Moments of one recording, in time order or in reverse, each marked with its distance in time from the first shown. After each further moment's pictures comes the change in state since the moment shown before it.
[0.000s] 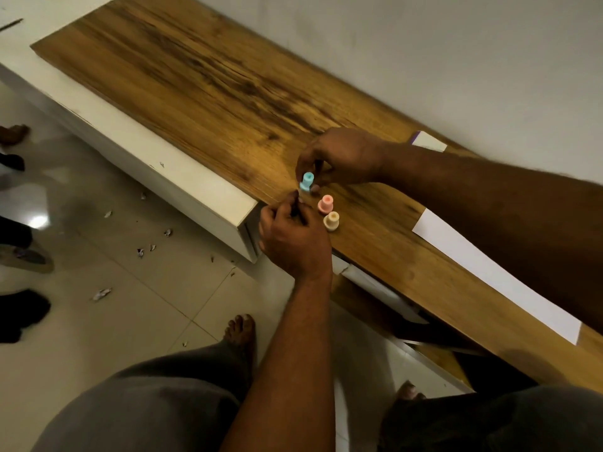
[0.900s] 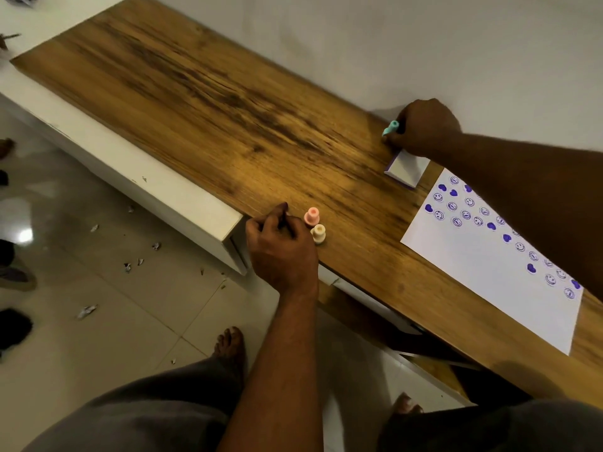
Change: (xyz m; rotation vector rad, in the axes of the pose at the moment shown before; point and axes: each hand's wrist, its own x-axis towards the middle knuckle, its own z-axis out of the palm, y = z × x) left_hand 0.003 -0.003 0.008 0.052 -0.021 0.051; right_hand -0.080 0.123 -0.013 -0.086 0.320 0.908
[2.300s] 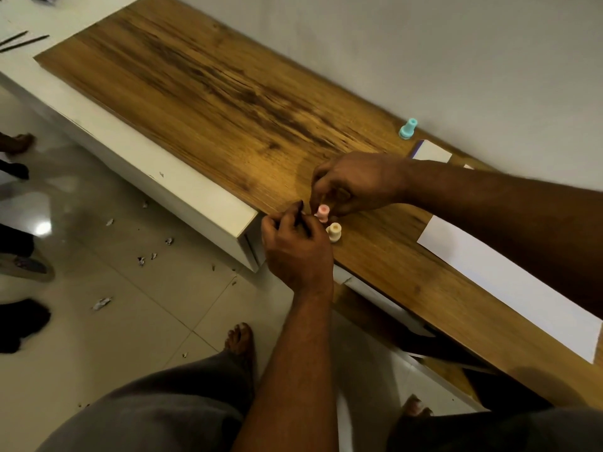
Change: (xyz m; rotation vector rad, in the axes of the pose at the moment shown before) left_hand 0.001 -0.007 0.003 -0.028 0.010 0.064; right_hand -0.060 -0.113 0.012 -0.005 -0.331 -1.101
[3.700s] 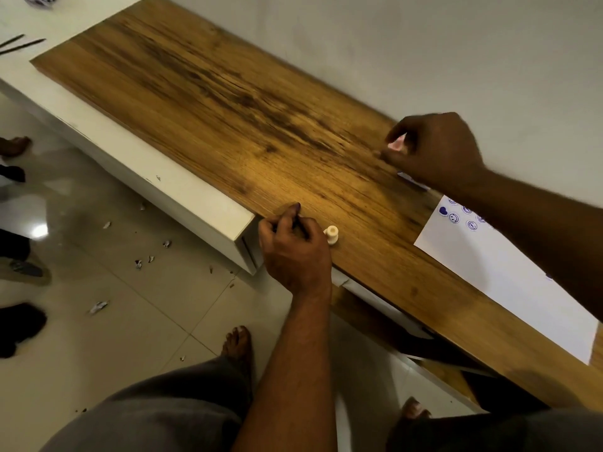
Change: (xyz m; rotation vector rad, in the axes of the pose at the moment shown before) left_hand 0.000 0.002 0.004 -0.010 0.018 -0.030; right_hand -0.078 0.033 0.000 0.001 0.623 0.871
